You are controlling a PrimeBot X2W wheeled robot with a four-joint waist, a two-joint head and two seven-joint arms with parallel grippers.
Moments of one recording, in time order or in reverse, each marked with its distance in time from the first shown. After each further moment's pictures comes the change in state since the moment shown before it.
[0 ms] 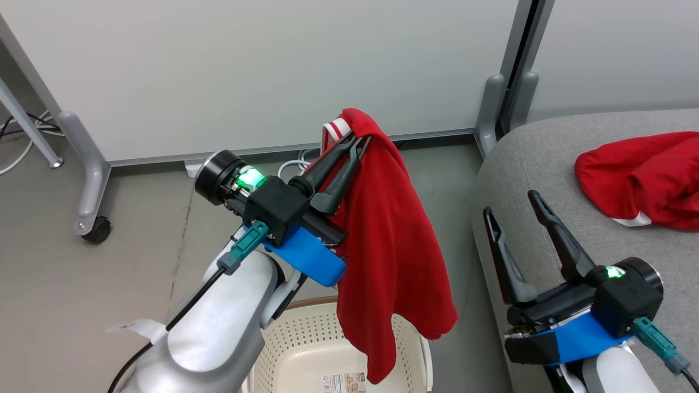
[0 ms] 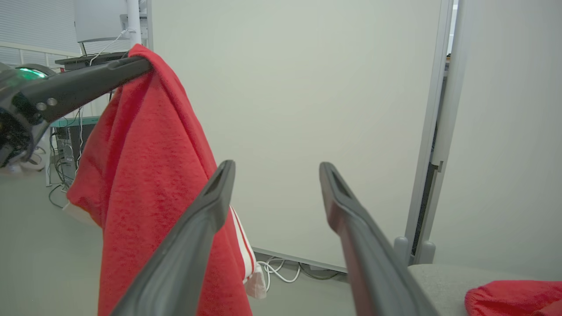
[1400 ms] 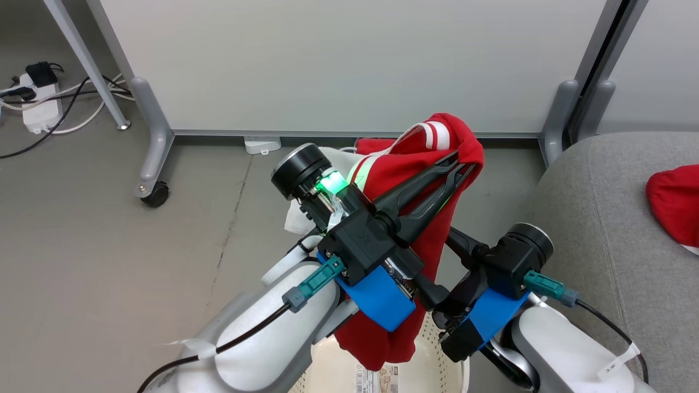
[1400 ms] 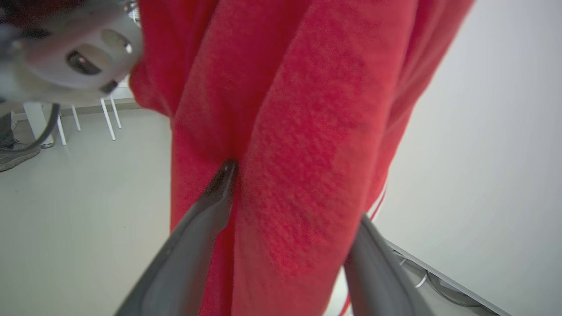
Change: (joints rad) left arm -0.056 -0.039 -0.181 -0.133 0.013 -0.004 0.000; right arm -0.347 -0.183 0.553 0.272 0.284 0.000 0.000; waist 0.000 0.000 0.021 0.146
